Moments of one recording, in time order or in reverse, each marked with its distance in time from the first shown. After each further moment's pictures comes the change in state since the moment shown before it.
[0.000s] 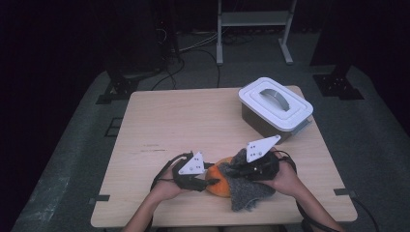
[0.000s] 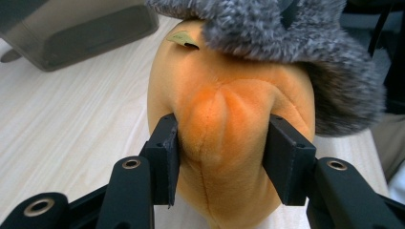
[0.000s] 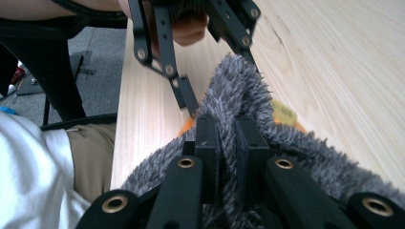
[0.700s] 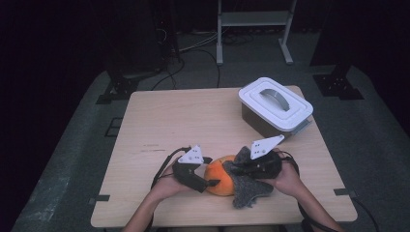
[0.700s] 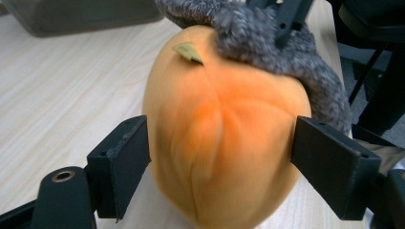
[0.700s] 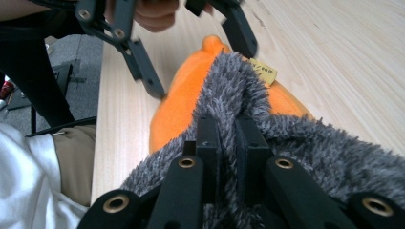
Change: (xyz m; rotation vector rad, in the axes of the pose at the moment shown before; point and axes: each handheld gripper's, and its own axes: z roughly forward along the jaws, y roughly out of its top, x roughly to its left) left arm 0.013 0.000 0.006 0.011 -0.056 -0.214; right arm -0.011 -0.022 0.001 0.004 -0.037 0.087
